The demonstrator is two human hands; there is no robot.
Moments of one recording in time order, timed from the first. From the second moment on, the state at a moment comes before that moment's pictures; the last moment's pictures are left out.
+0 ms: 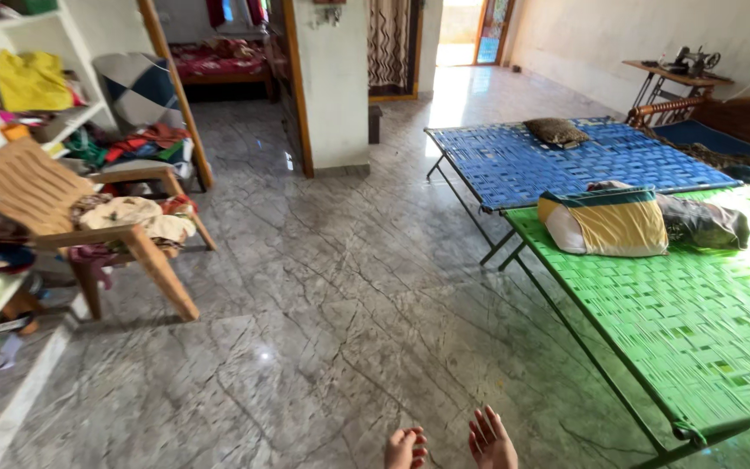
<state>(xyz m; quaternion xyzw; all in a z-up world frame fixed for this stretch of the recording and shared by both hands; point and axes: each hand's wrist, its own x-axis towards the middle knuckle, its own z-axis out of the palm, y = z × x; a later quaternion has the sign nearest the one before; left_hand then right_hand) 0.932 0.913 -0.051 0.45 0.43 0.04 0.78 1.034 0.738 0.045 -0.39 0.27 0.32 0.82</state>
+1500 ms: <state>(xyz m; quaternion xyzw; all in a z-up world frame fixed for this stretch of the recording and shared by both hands) 2.143 1.766 0.120 0.36 0.27 0.27 0.85 2.326 1.545 0.155 -0.42 0.06 0.36 0.83</state>
